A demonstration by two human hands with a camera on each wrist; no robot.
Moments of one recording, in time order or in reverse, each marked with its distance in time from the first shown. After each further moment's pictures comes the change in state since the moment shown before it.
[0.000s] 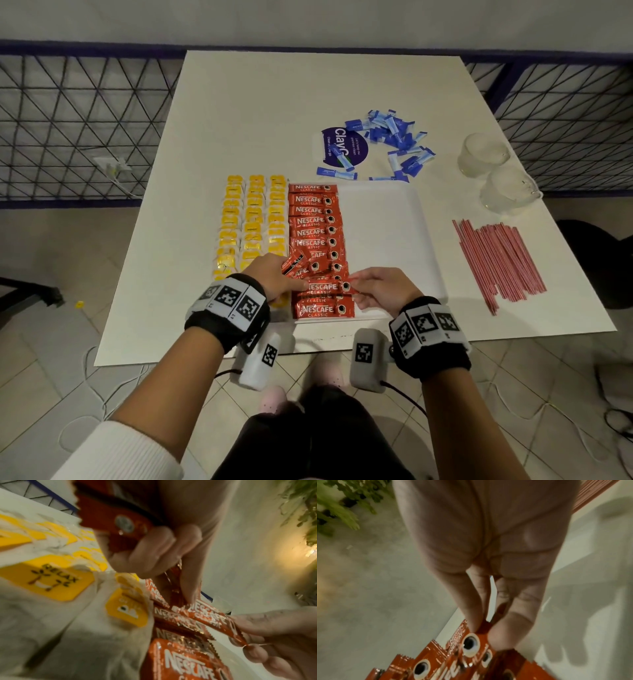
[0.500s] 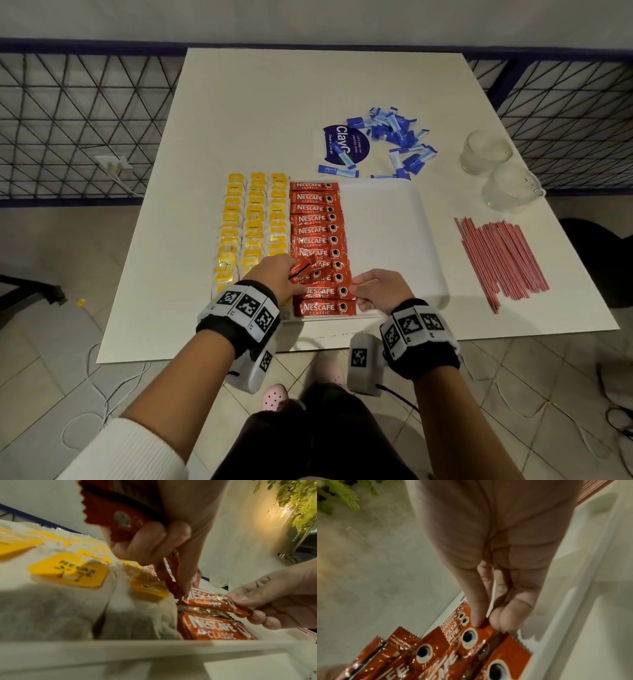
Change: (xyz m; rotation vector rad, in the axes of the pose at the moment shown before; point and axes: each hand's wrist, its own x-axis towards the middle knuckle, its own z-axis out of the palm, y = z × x) left_hand 0.002 -0.003 0.011 0.247 0.081 0.079; right_hand 0.010 0.012 0.007 -0.127 0.114 0.032
